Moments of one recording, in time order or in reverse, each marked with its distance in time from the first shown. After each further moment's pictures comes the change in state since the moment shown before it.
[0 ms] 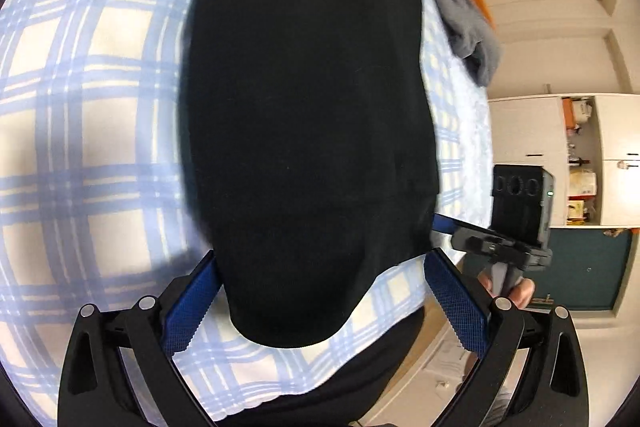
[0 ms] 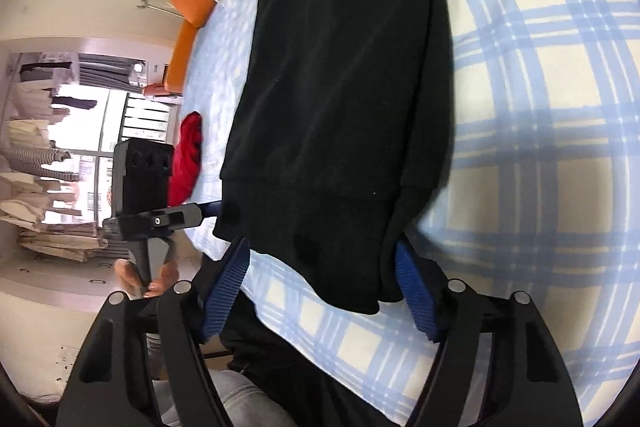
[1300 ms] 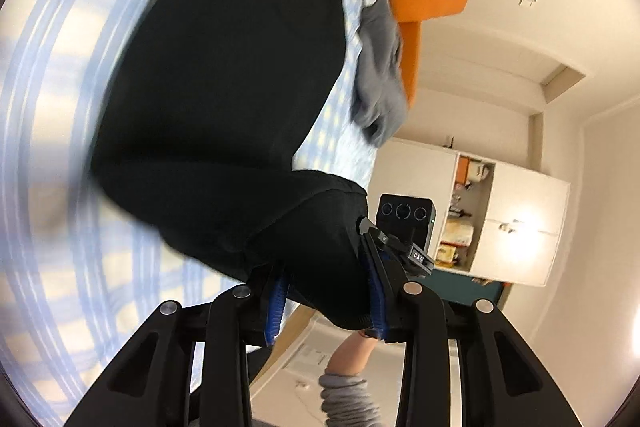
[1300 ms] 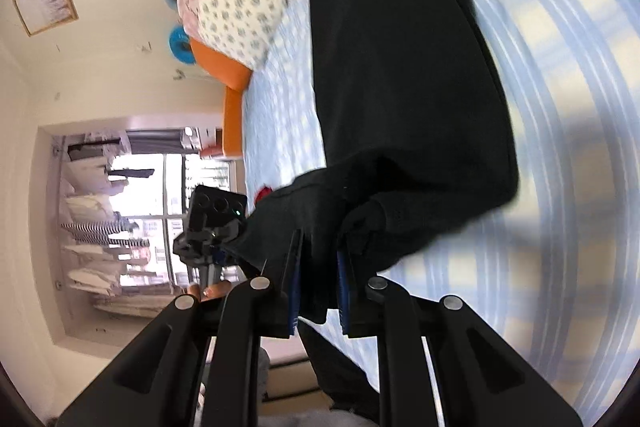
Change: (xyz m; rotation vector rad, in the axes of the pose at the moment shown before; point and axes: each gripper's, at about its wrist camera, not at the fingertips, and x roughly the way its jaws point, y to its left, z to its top) left arm -0.068 0.009 0.131 -0.242 0.034 -0.466; right arm -0.052 0.009 0.114 0.183 -0.113 0.269
